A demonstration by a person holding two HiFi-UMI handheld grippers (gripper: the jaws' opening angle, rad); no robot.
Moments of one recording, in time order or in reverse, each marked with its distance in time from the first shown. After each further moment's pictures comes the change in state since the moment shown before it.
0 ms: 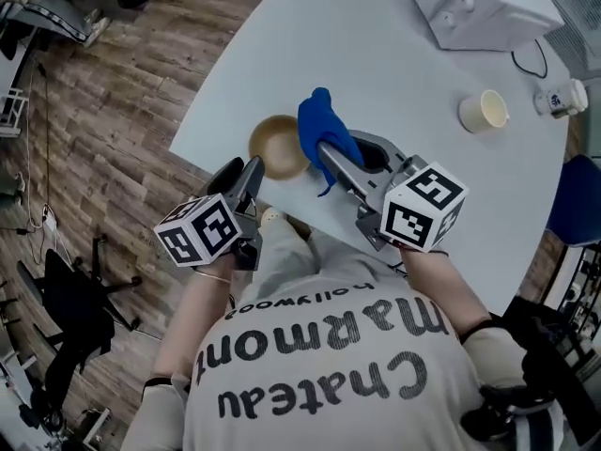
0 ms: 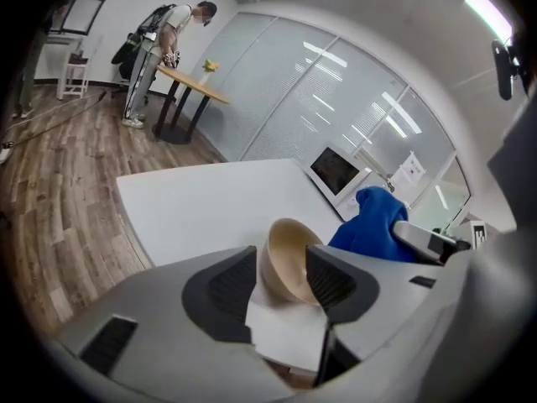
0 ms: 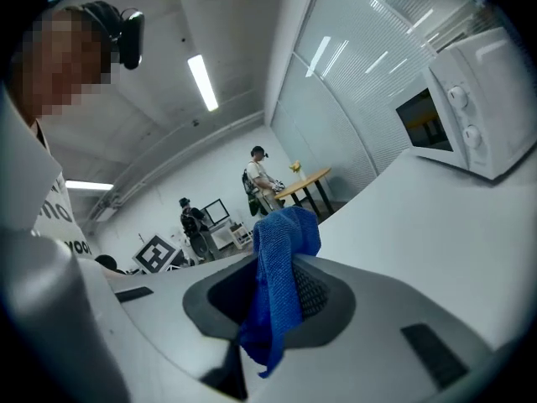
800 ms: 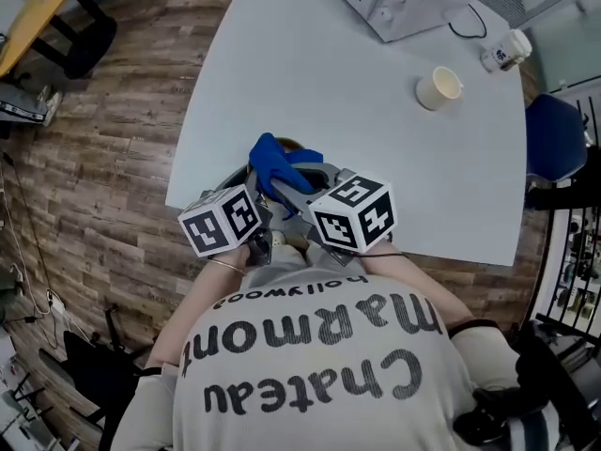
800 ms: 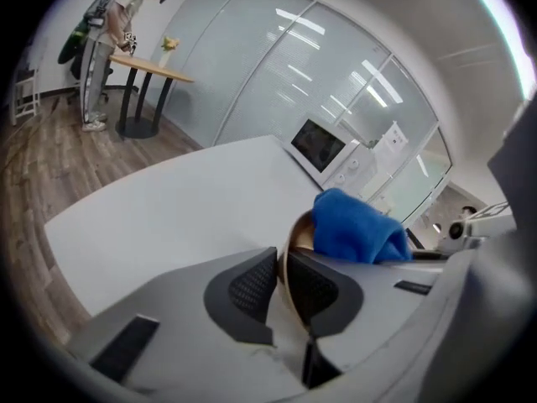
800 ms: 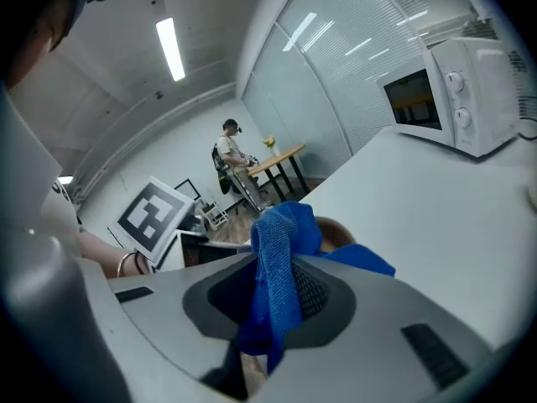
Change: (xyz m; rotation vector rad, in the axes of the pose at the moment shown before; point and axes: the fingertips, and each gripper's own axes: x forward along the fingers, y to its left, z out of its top) left arm 0.065 -0.035 0.020 0.165 0.192 -0.088; right arm 0.048 0.006 -0.033 0.091 0.195 -0.220
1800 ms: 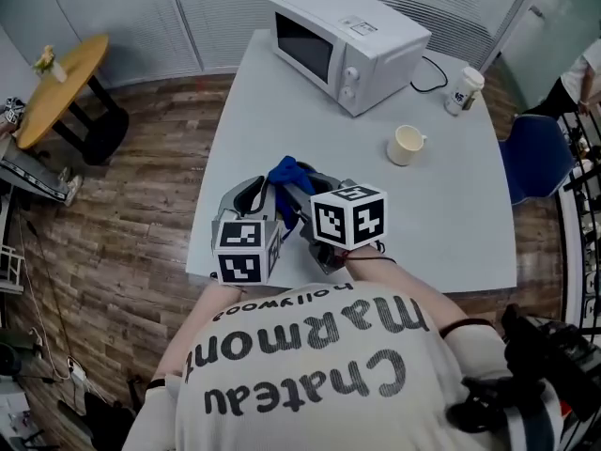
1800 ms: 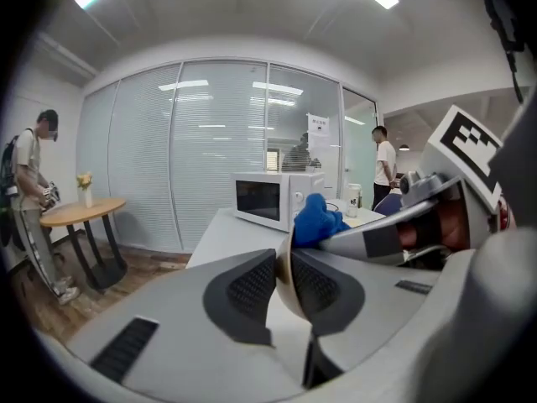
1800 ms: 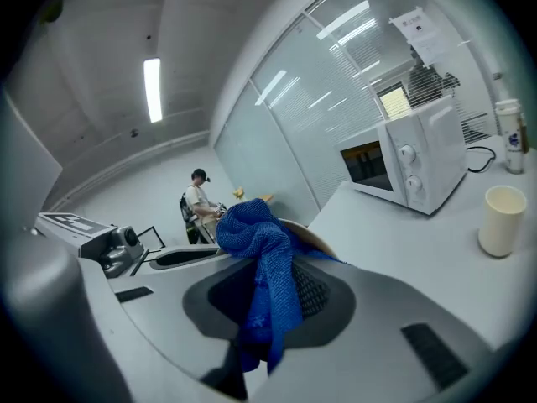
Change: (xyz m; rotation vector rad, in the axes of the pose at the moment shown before) left arm -0.030 -0.129 0.120 0.712 -0.253 -0.027; right arm -0.064 -0.045 0.119 0.123 -0.324 -0.209
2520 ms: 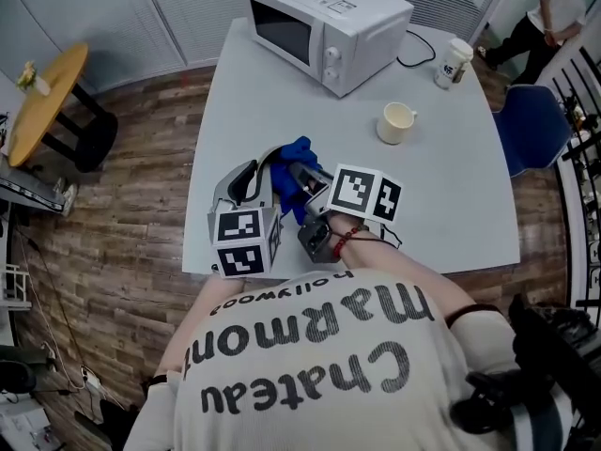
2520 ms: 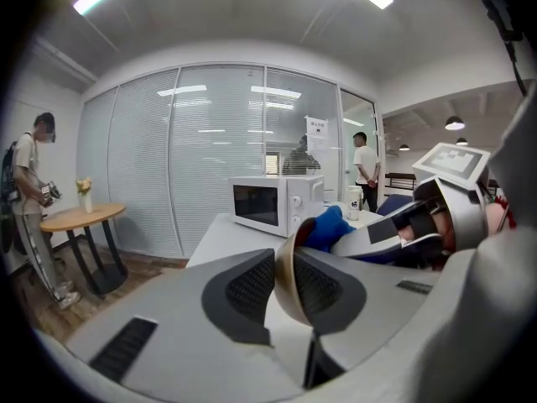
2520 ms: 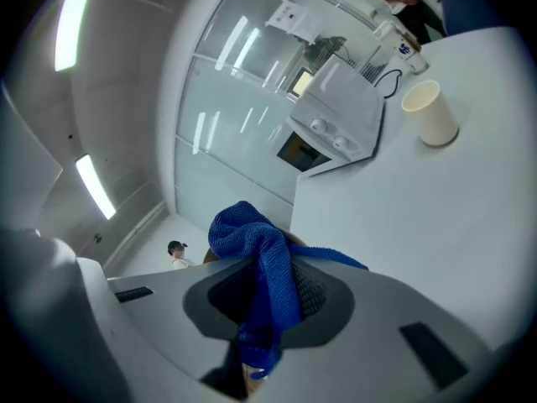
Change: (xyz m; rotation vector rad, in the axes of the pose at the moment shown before) left arm 0.010 -0.015 0.011 0.025 -0.028 0.015; right arm -0.021 -0.042 -0.010 0.624 -0.145 -0.010
